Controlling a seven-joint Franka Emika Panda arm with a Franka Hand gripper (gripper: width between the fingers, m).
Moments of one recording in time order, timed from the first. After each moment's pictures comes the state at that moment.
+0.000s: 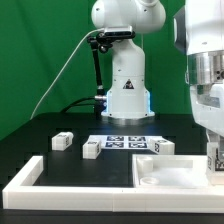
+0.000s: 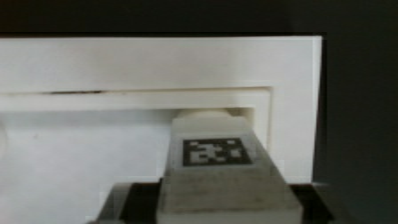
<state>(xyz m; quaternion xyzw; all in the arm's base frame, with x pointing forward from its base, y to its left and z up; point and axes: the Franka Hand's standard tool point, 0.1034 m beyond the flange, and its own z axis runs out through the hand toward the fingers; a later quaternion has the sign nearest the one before) 0.618 0.122 0.071 -0.66 0.74 -0.02 0.08</state>
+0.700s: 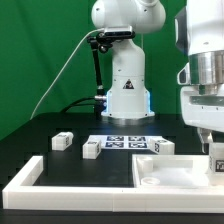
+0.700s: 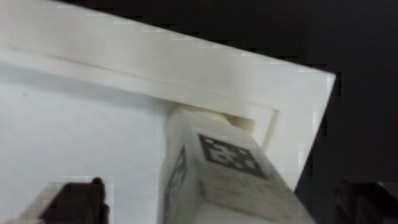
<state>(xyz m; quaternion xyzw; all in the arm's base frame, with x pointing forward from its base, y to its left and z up) 0.618 0.127 0.071 -0.84 0.54 -0.04 0.07</state>
